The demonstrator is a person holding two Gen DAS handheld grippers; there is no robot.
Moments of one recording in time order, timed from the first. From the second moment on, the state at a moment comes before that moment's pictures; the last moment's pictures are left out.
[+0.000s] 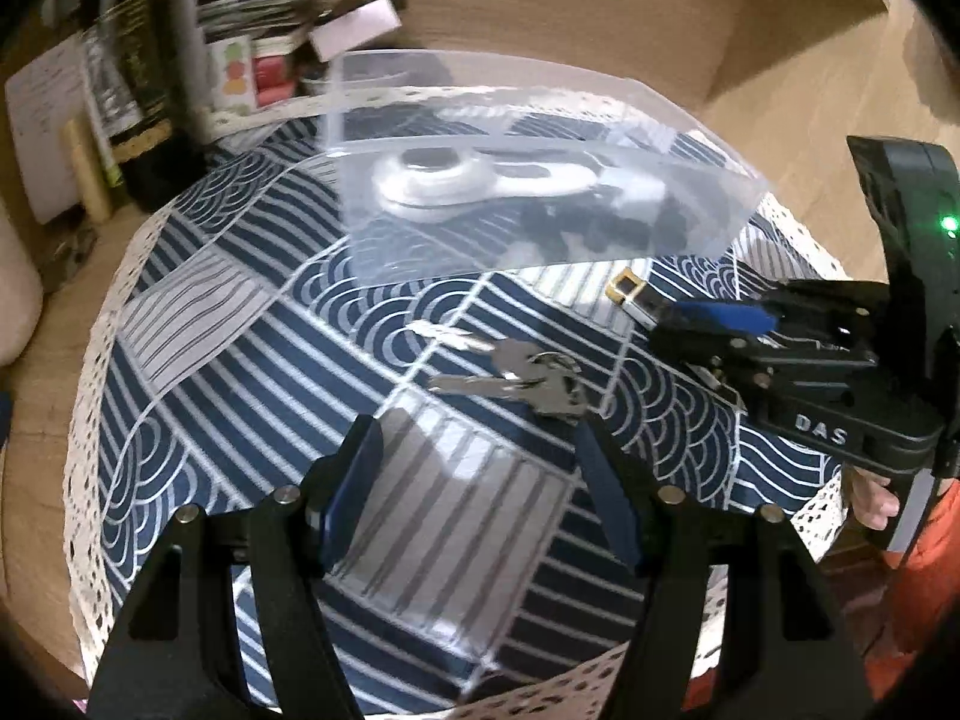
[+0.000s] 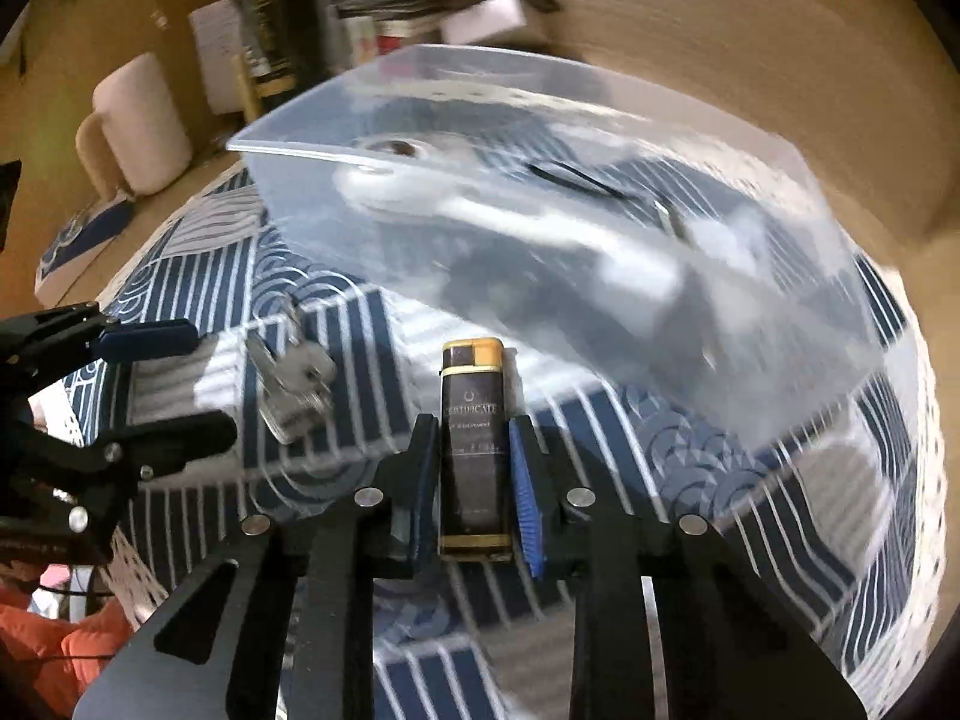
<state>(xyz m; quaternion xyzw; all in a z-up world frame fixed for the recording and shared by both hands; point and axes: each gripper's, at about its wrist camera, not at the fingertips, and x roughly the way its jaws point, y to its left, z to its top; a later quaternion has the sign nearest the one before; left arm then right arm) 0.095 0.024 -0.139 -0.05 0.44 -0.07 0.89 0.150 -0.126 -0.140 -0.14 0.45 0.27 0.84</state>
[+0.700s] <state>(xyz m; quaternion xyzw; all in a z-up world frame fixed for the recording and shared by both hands) 0.106 0.002 -0.131 -0.01 0.42 -0.04 0.91 0.134 -0.147 -0.136 -0.12 0.42 0.27 0.86</state>
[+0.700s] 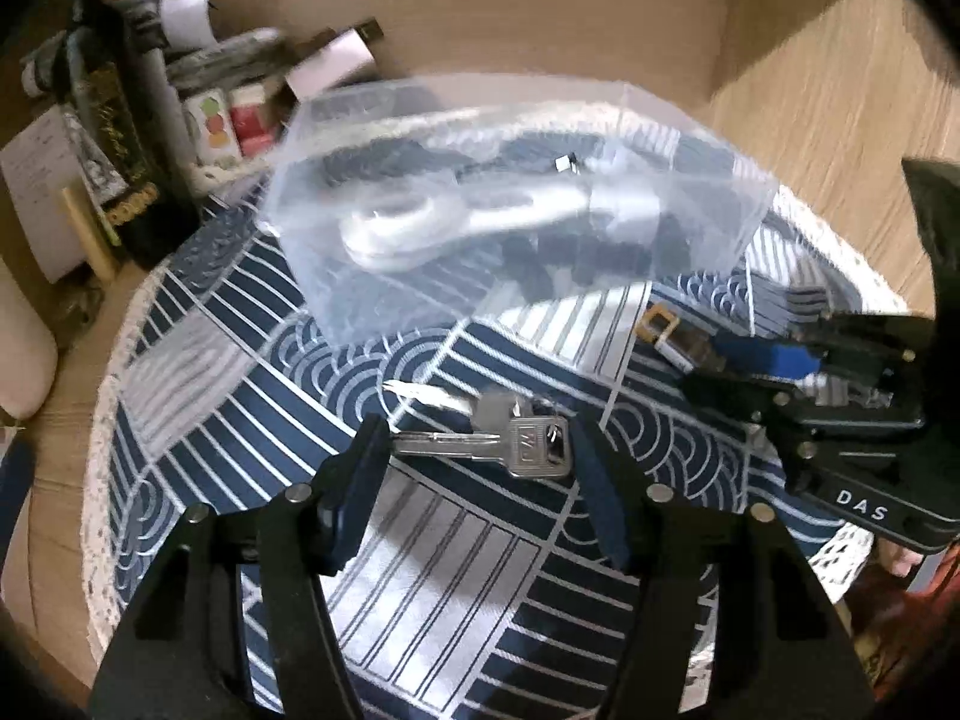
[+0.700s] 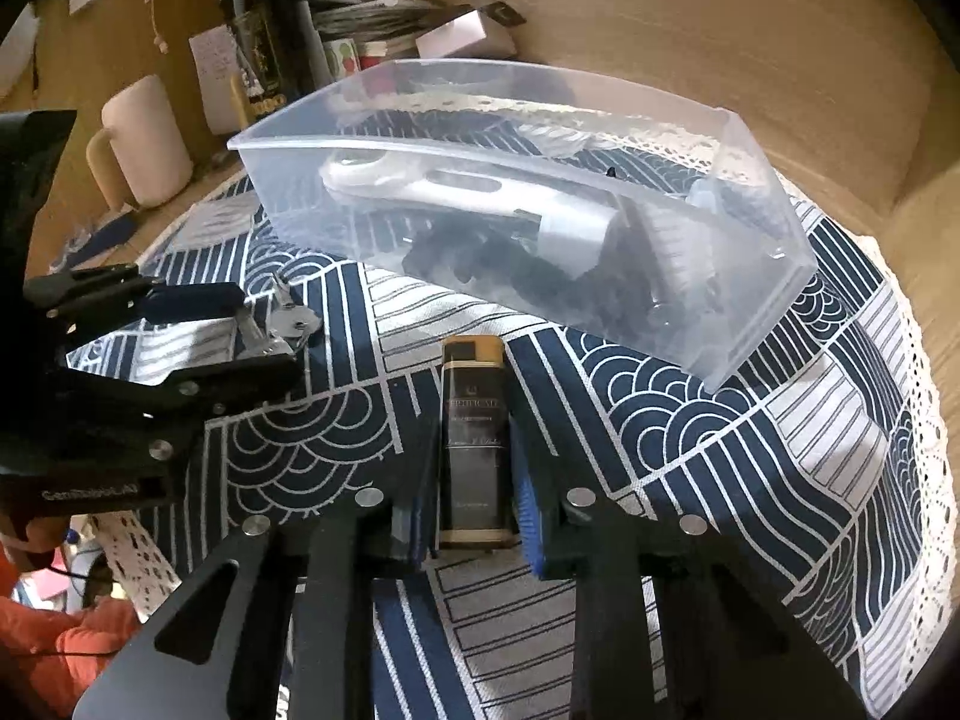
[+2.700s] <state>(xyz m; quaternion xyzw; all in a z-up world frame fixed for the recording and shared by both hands) 0.205 -0.007 -0.076 -0.04 0.37 -0.05 0.92 0.209 -0.146 -0.070 -0.08 0.33 0.20 0.92</state>
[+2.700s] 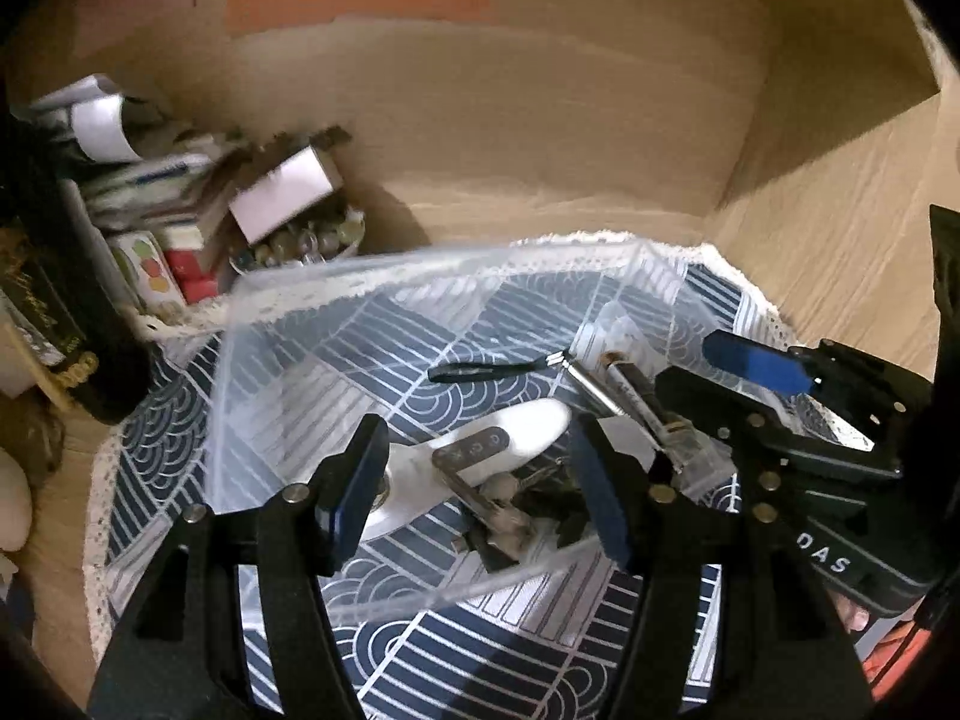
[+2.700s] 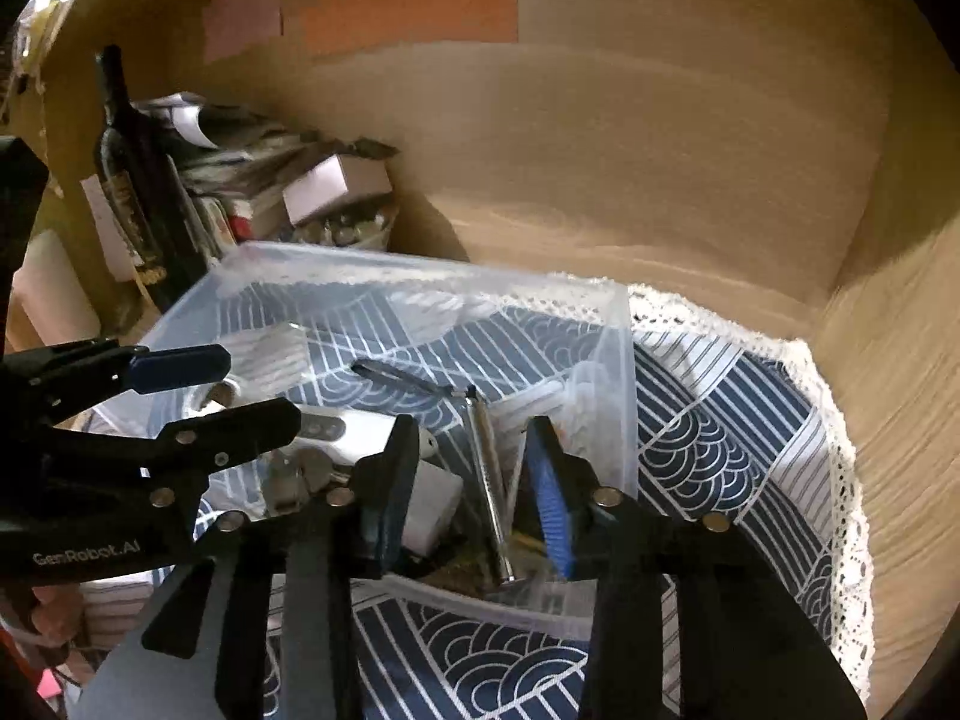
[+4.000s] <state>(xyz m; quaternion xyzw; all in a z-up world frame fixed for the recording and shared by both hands) 0.022 -0.001 0.027 -0.02 0.15 -0.03 0.99 0.045 -0.159 0.020 -0.02 0.14 0.22 0.96</state>
